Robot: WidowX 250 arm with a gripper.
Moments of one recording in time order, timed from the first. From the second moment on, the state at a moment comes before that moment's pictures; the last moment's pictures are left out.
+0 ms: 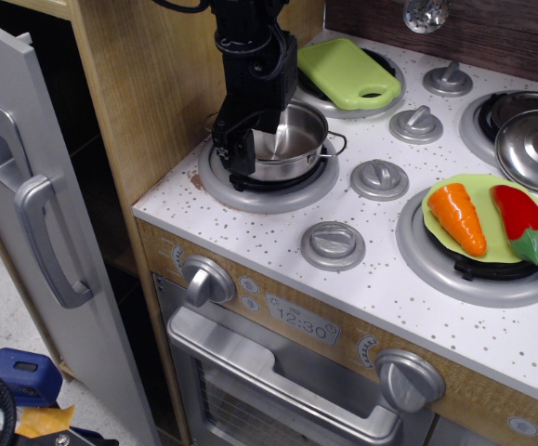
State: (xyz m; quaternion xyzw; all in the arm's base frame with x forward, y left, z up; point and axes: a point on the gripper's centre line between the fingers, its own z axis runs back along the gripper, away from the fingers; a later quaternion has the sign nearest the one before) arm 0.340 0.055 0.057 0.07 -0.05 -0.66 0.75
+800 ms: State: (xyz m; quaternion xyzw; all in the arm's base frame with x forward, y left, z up) arm 0.340 0.055 0.038 0.06 -0.06 -0.66 0.75
